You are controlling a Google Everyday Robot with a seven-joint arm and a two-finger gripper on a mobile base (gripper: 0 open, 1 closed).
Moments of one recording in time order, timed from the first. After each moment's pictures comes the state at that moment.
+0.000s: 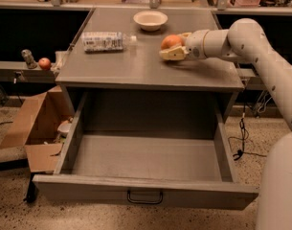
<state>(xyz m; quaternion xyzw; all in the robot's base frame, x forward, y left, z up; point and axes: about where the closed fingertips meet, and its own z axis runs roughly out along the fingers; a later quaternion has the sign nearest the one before) 0.809 -0.122 0.856 -0.41 0.71 0.19 0.54</state>
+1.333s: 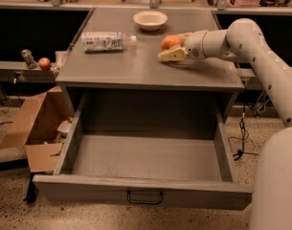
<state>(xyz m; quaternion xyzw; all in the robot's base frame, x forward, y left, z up) 0.816 -0.118 0.848 -0.41 0.71 0.20 0.53</state>
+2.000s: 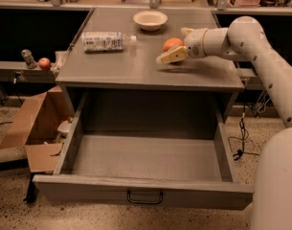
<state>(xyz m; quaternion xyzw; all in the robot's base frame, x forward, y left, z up) 0.810 -0.115 0.858 -0.42 0.70 0.21 0.54</state>
